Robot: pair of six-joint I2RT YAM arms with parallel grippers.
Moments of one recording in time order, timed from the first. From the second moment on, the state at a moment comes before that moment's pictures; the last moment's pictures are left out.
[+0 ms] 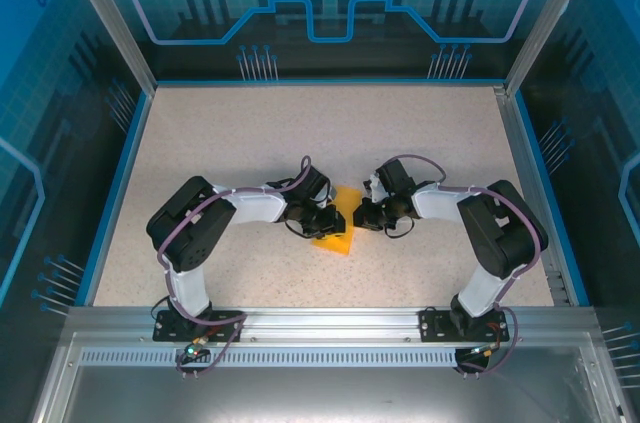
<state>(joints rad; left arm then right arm) -0.67 1.85 0.96 -0.19 0.53 -0.87 0.46 1.71 0.78 -0.22 -0.52 0.58</state>
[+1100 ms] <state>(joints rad) -0.68 1.85 0.96 -0.21 0.51 -0.87 0.54 1.69 0.77 -0.23 -0.47 0.65</state>
